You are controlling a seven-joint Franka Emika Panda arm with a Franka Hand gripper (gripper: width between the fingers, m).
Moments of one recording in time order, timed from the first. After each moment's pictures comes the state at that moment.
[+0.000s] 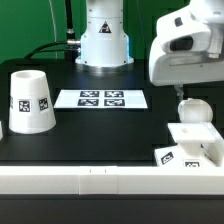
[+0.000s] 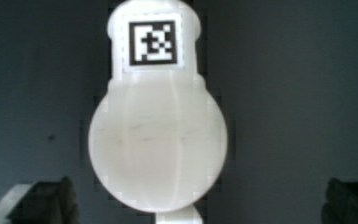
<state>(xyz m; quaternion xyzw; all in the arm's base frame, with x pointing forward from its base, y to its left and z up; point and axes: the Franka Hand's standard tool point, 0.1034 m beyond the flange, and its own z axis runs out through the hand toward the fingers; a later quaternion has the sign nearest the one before) 0.515 0.149 0.067 -0.97 0.03 0.23 0.06</state>
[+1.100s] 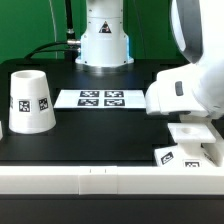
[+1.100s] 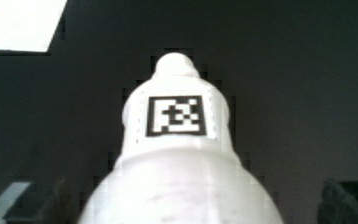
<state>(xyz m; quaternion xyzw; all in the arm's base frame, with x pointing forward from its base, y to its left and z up) 0.488 0.147 0.024 -0.89 0.01 0.45 0.06</state>
